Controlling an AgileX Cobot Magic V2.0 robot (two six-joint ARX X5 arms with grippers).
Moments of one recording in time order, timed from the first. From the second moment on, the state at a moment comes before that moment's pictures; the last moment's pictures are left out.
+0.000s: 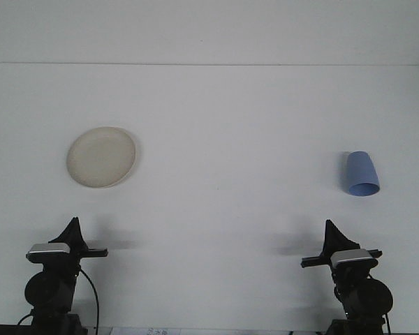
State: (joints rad) left arm -0.02 0.00 0.03 0.00 -0.11 0.05; right arm -0.03 0.00 0.01 -0.06 -0.18 0.04
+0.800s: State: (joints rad) left arm -0.02 0.00 0.03 0.00 -0.11 0.05; right arm -0.03 0.00 0.01 -0.06 -0.18 0.04
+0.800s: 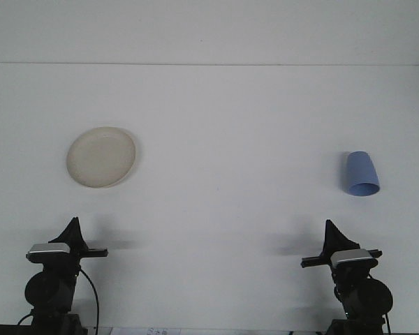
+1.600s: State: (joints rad) left arm -0.02 0.00 0.03 0.00 -0.11 0.05; right arm -0.03 0.20 0.48 -0.25 -0.01 0.33
